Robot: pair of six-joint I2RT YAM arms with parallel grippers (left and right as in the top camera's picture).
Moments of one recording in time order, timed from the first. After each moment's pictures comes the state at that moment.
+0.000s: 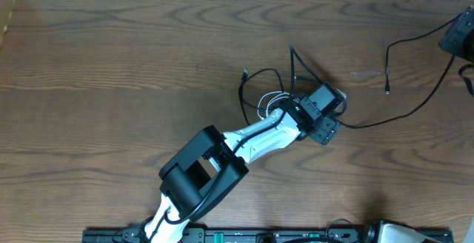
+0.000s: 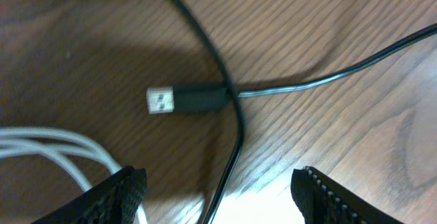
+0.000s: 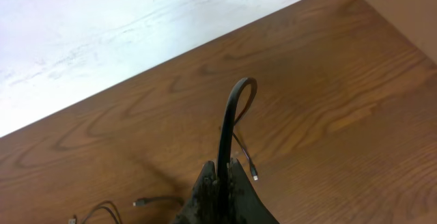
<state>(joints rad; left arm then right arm) -0.93 2.08 1.41 -0.35 0.07 -0.22 -0.21 1.39 1.78 -1.03 0.01 0.26</state>
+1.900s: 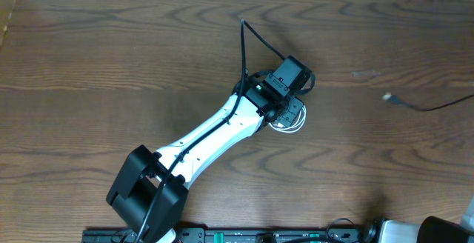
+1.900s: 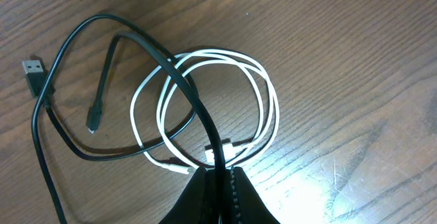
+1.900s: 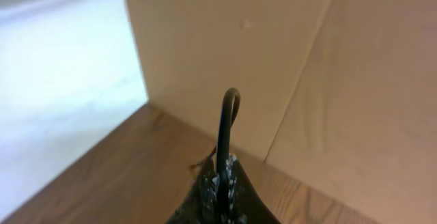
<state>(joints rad) -0.77 1.80 1.41 -0.72 -0.01 -0.15 -0.31 1.50 1.78 -0.61 0.74 0.21</state>
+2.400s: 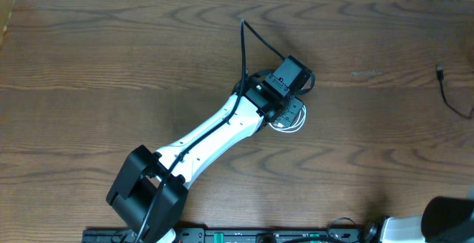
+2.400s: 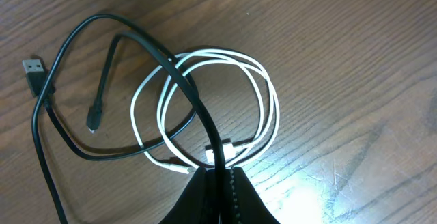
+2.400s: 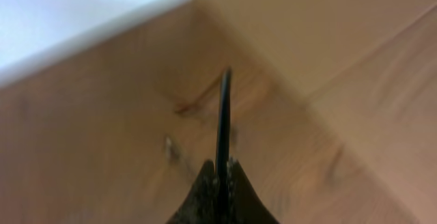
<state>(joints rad) -0.77 1.80 1.41 -0.72 -0.01 -0.15 -0.38 1.62 1.78 -0.90 0.36 0.11</state>
